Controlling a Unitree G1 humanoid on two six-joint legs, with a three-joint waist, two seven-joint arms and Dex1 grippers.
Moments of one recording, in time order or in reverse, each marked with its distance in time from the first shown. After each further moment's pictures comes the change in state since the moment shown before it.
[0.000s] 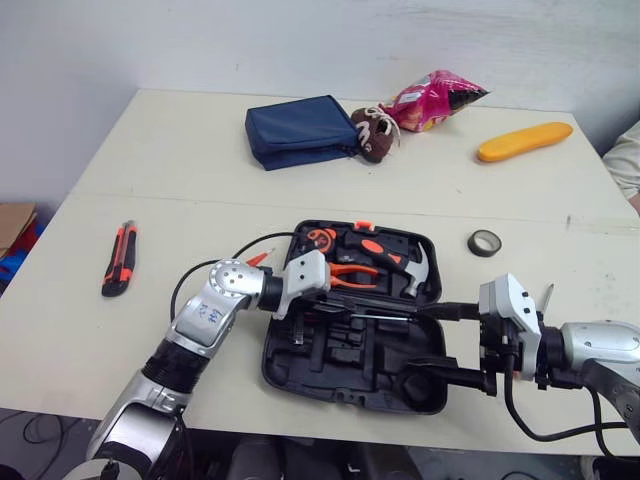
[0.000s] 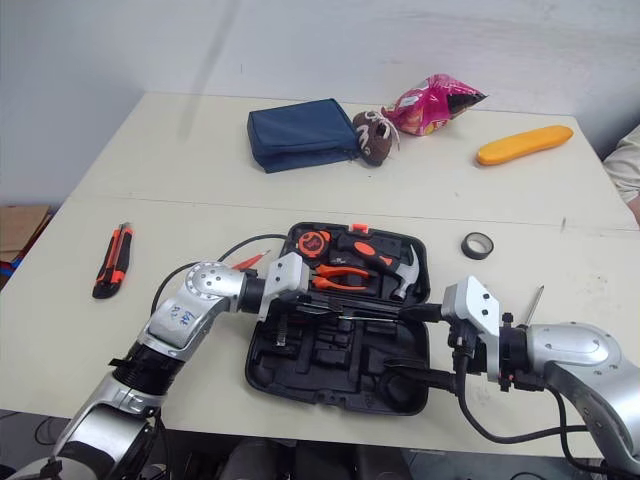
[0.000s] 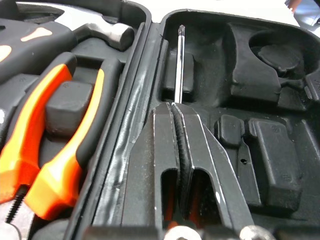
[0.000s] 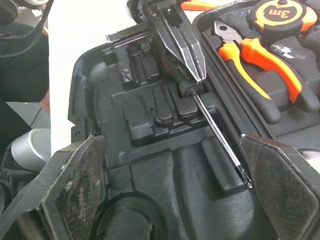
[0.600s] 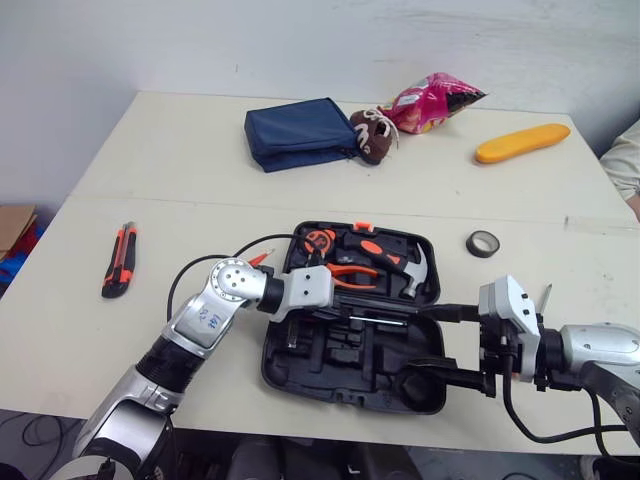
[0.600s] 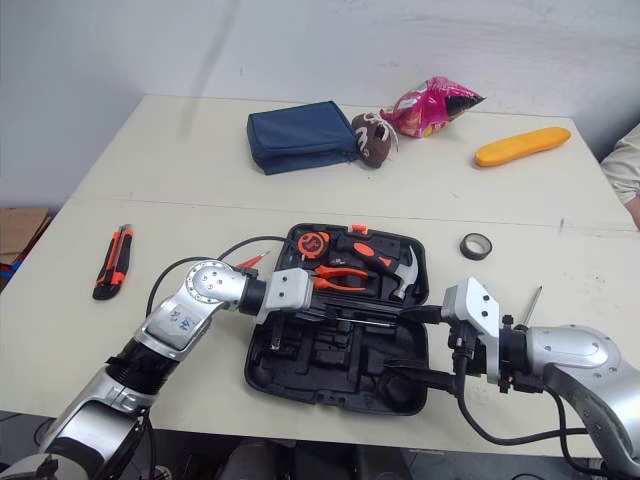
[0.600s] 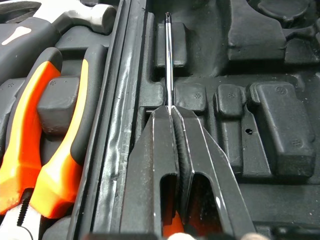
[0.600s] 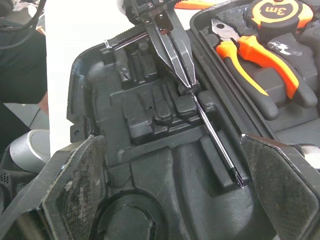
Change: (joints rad) left arm -0.014 0.061 -0.080 -0.006 0.109 -0.119 -0.008; right arm 0.021 0.007 0.000 0.000 0.000 0.000 -0.019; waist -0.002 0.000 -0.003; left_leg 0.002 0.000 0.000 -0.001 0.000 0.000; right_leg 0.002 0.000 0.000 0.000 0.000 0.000
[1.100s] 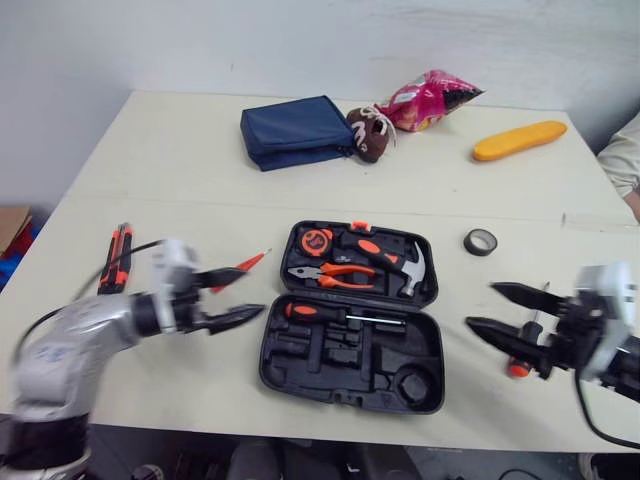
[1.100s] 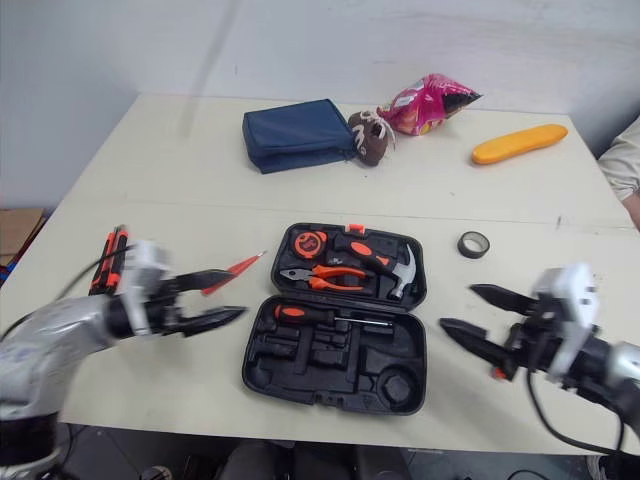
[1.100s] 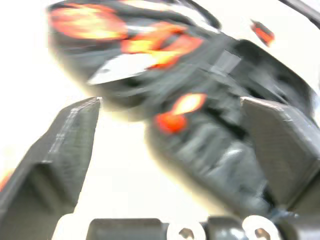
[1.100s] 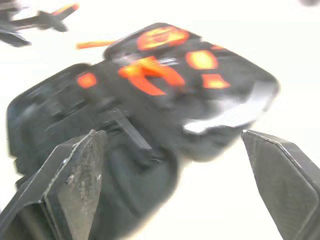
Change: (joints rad) left arm 0.485 0.192 0.850 -0.346 -0.565 0.623 0.218; right arm 0.217 0.120 -0.521 0.073 0.196 0.093 -0.136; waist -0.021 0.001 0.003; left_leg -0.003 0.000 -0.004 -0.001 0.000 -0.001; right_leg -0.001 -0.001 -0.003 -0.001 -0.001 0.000
